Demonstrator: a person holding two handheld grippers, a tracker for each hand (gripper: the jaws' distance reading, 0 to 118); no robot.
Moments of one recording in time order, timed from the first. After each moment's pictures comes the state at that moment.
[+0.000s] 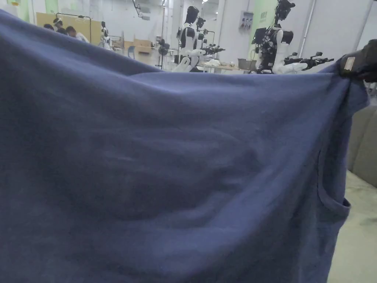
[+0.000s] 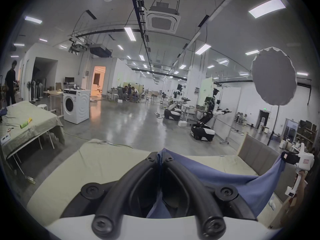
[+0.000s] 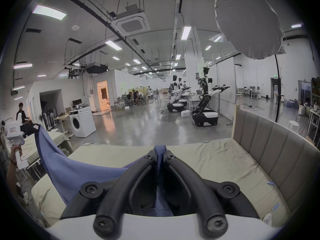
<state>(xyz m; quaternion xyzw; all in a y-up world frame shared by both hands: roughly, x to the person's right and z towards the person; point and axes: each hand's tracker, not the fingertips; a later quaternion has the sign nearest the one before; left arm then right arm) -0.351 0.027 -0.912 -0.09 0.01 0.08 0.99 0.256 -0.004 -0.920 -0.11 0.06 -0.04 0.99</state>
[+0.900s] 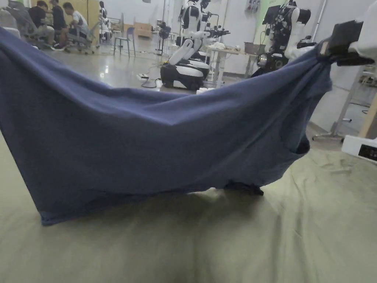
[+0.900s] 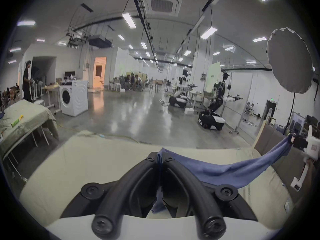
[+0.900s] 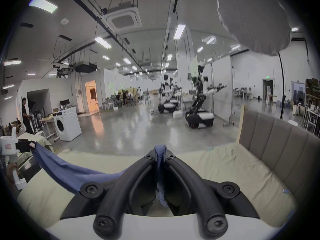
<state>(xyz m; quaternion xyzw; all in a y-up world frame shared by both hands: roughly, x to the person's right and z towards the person) -0.317 -0.117 -1.138 -0.16 0.01 0.08 0.98 0.233 -0.105 -1.142 -0.13 0.02 -0.04 0.99</state>
